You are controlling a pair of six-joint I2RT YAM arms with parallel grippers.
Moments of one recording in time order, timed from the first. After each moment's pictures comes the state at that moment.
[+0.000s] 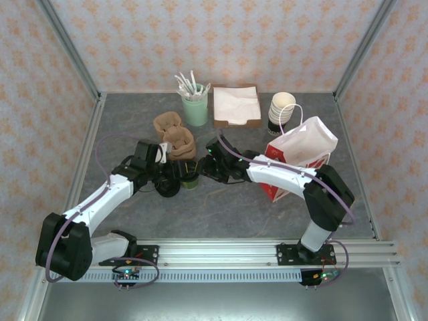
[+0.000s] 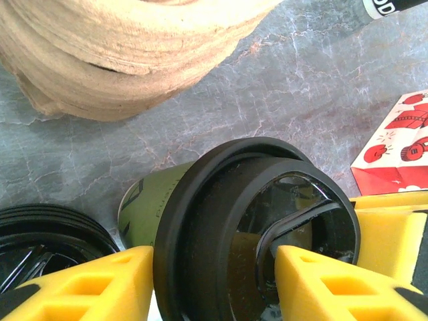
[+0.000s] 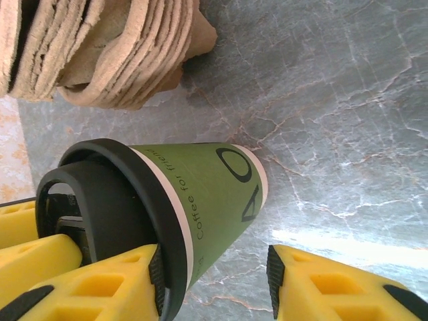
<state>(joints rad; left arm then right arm) -0.28 1.19 0.71 -0.39 0.37 -0.54 0.85 1.68 1.18 -0.39 -0.14 1.07</state>
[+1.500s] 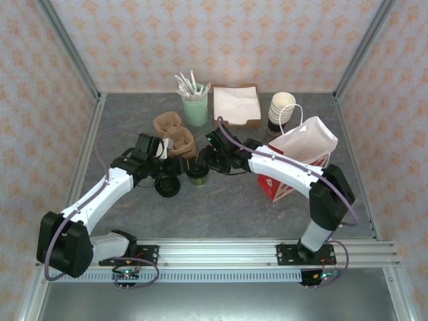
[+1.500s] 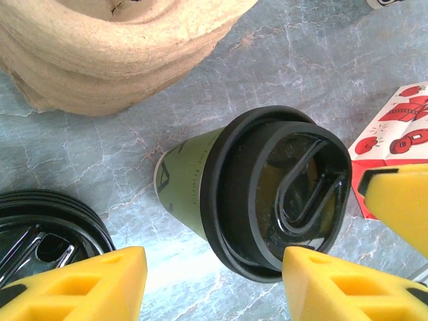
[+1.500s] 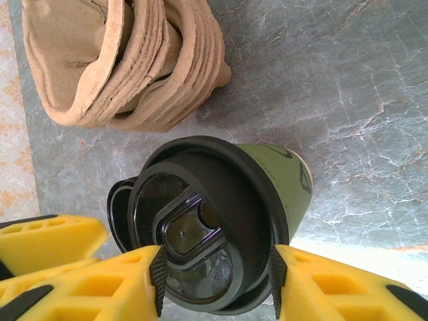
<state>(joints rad) -0.29 1.21 0.84 -0.56 0.36 -0.54 0.83 1.68 1.34 -0.57 -0.11 1.01</state>
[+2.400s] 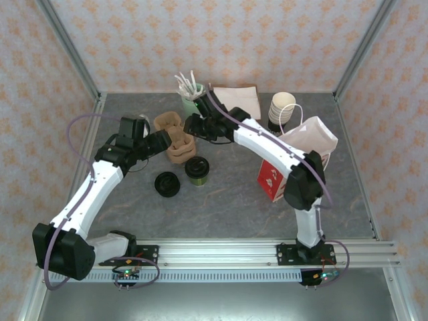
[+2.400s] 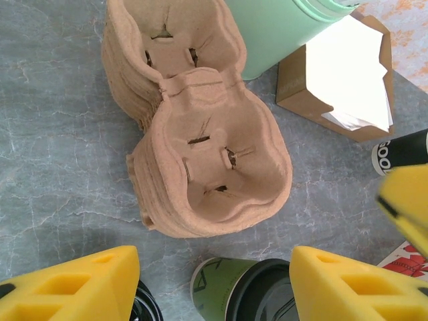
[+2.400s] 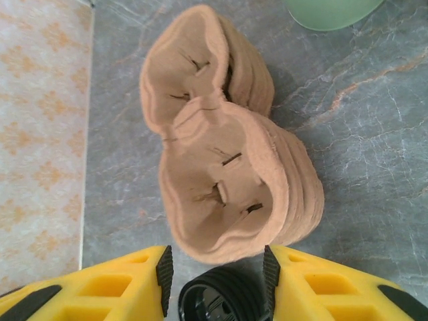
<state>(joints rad) -0.19 1.19 1.05 -0.63 0.09 -0.66 0.76 2.00 1.93 -0.74 -0.09 0.86</state>
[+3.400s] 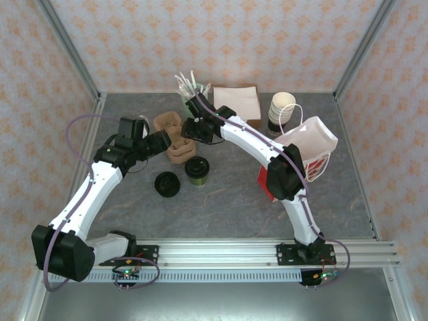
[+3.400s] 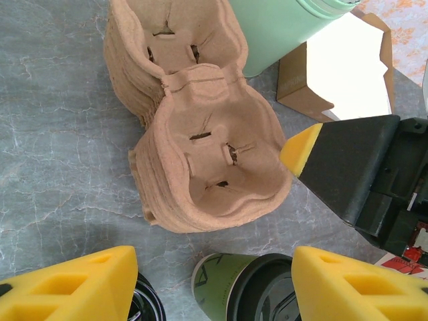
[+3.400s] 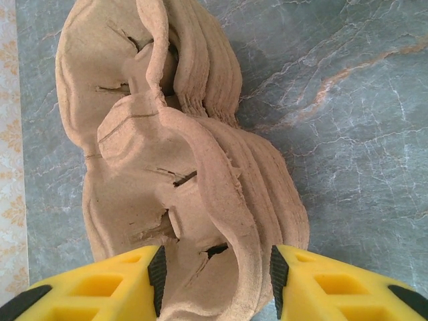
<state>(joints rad) -0.19 1.18 1.05 -0.64 0.10 -0.66 0.75 2.20 2.10 -0.83 -0.11 0.83</state>
